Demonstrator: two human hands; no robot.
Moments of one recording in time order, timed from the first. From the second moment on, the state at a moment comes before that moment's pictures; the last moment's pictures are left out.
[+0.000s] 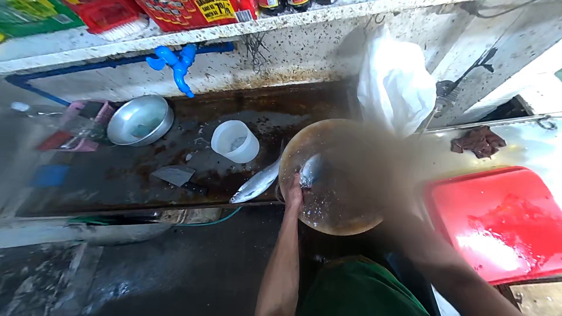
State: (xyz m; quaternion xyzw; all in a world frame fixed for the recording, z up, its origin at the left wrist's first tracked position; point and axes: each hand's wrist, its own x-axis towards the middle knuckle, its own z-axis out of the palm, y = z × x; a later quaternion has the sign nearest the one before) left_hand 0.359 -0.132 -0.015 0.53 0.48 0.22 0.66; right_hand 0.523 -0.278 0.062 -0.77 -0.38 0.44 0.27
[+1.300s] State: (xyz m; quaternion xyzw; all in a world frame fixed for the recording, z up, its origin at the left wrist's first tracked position) left_hand 0.350 -0.122 0.003 0.74 0.36 0.06 0.56; right_hand 0.516 -0.278 0.036 -0.77 -0.35 0.42 0.32
